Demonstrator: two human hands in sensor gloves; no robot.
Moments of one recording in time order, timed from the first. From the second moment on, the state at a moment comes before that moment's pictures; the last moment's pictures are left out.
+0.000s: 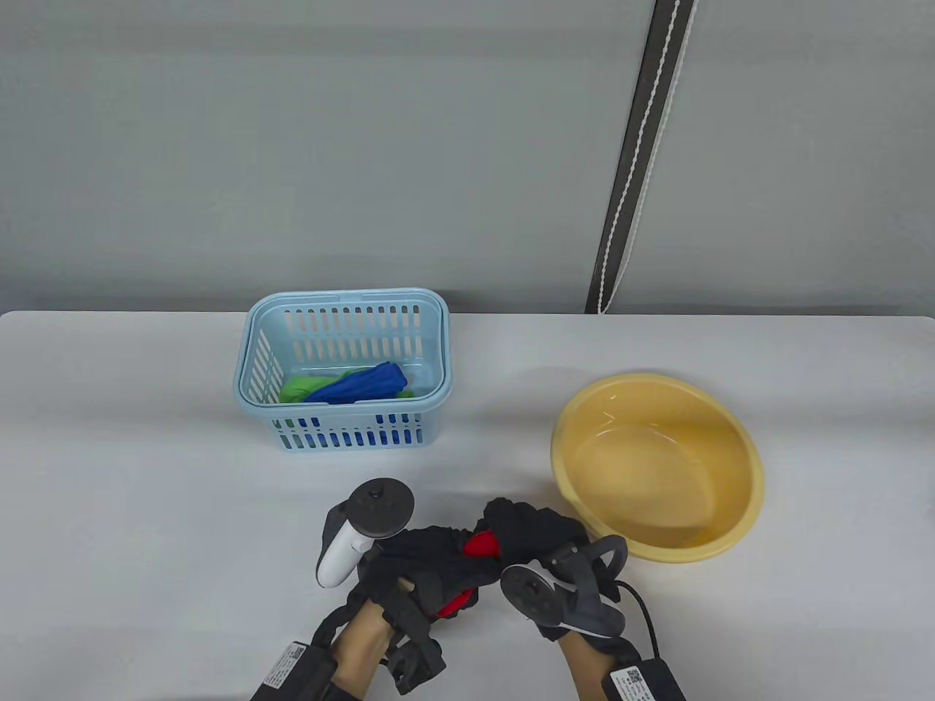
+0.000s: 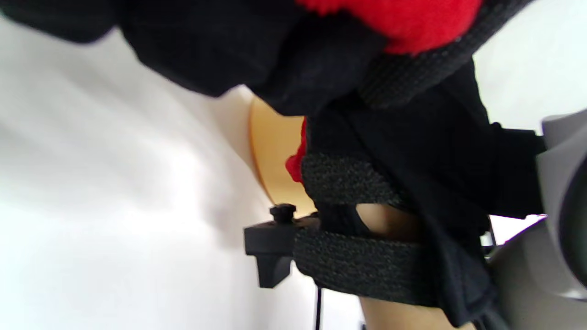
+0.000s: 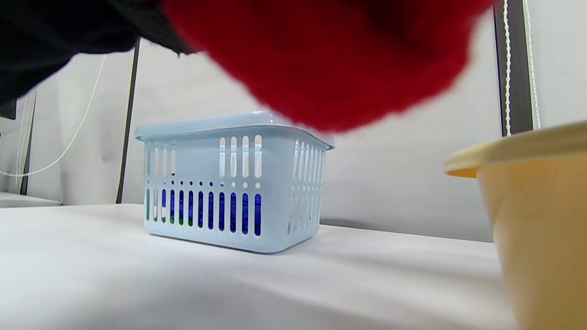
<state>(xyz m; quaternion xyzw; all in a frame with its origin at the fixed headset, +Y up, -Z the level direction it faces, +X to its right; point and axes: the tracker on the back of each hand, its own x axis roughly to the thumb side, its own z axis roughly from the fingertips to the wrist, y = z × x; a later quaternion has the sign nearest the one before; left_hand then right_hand) -0.104 -0.718 -0.293 -0.28 -0.18 0.52 0.78 0.077 -0.693 -0.268 0.23 -0.21 0.95 0.06</state>
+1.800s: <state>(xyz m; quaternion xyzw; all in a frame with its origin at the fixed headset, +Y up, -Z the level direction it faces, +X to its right) -0.181 -0.565 -0.432 0.07 -0.05 0.09 0.99 0.137 -0.689 -0.243 0.15 0.00 0.98 0.09</state>
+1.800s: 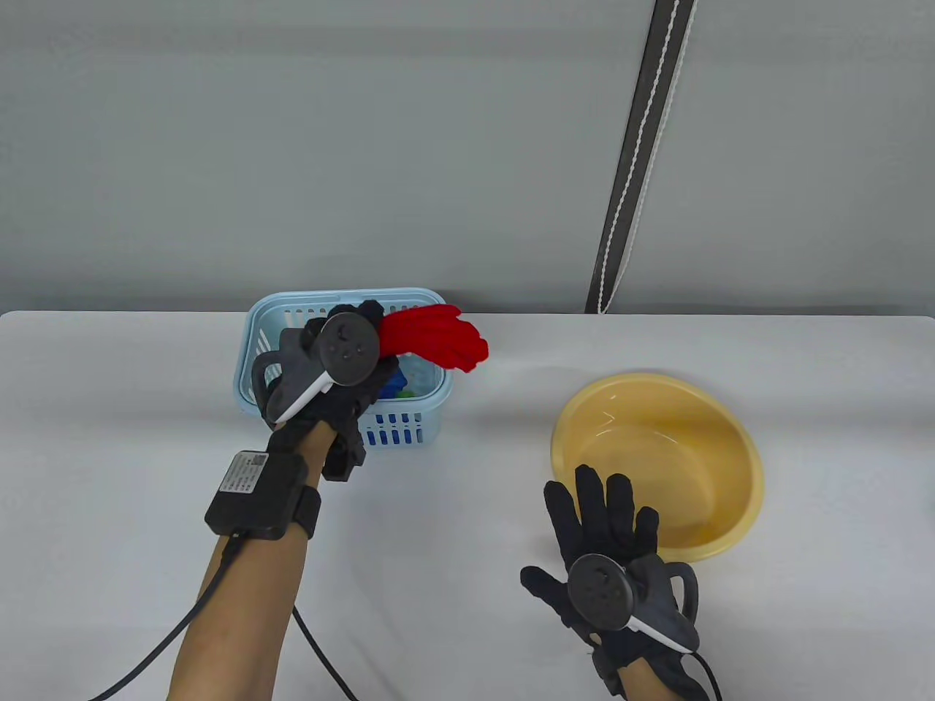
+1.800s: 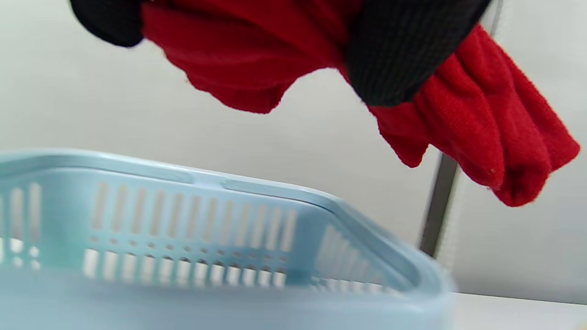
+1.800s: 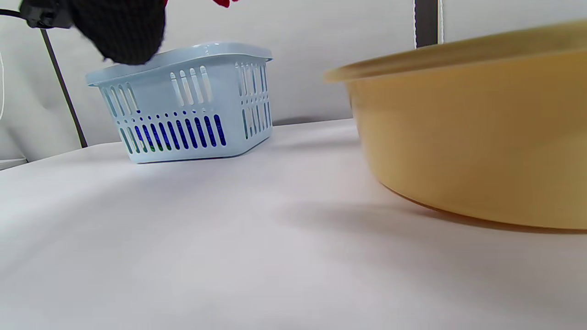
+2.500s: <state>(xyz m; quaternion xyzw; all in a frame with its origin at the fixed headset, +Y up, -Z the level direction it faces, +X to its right) -0.219 -0.589 -0.464 0.01 0.06 0.06 1.00 0.134 -0.683 -0.239 0.17 -0.02 0.98 0.12</state>
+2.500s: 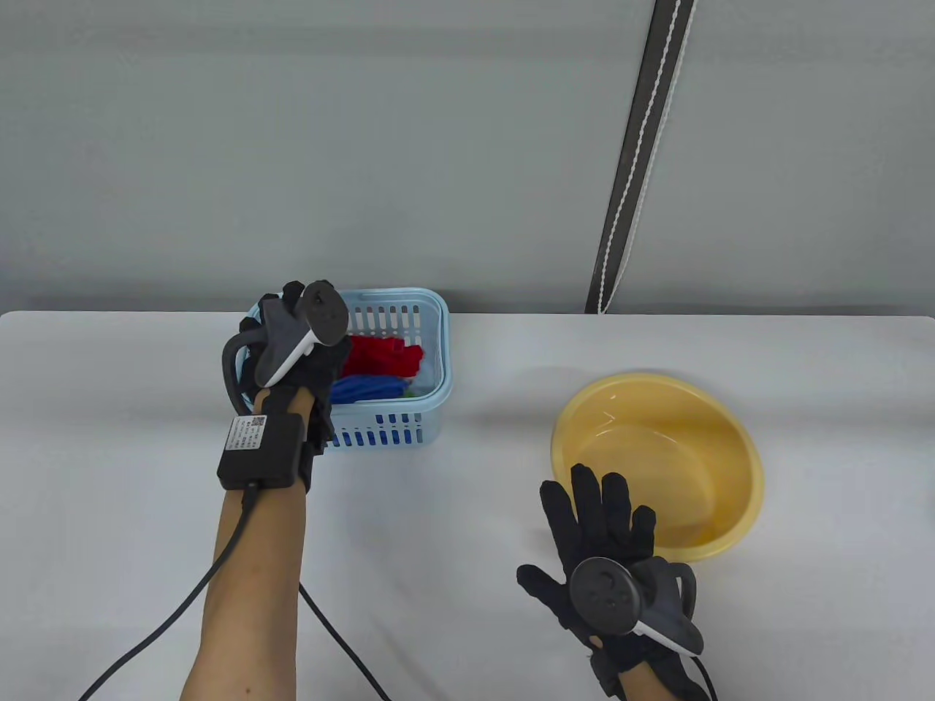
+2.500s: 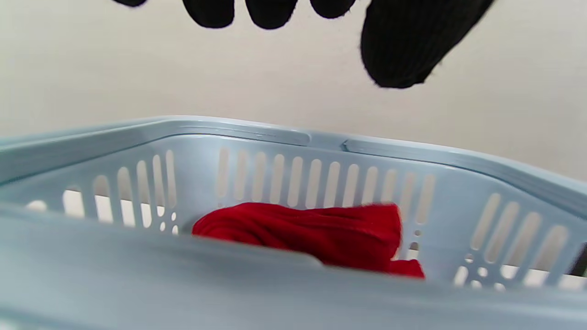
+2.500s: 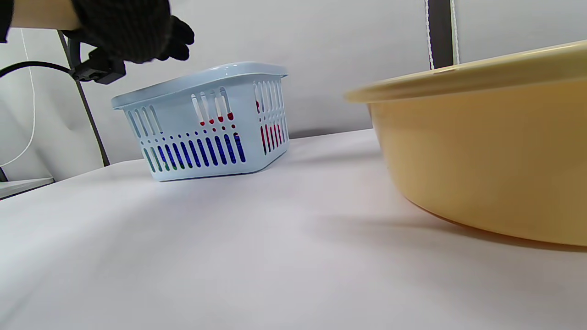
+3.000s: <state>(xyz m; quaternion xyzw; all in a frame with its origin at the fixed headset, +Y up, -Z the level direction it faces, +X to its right) -0.194 -0.584 -0.331 0.02 -0.08 0.15 0.99 0.122 -0.694 -0.241 0.19 0.02 0.97 0.13</state>
